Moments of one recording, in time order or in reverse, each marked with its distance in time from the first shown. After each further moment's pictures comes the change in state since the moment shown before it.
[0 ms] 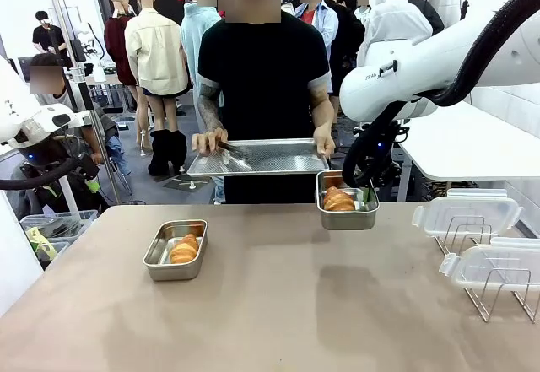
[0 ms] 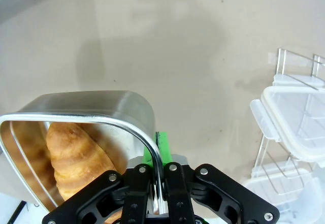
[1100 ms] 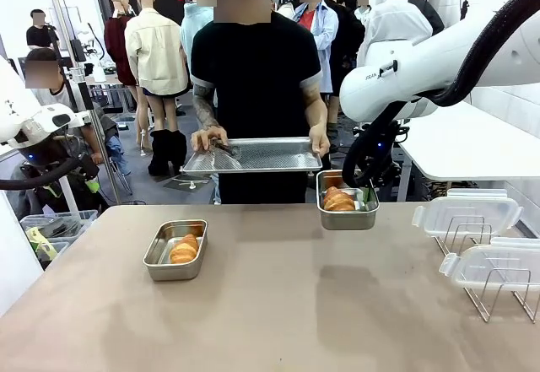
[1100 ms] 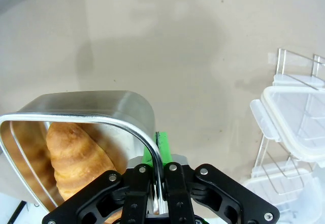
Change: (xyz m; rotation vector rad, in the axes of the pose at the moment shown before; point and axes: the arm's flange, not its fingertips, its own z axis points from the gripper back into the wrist) left arm 0.000 0.000 0.000 0.000 0.000 0.000; right arm 0.000 0.000 0.000 0.000 0.000 0.000
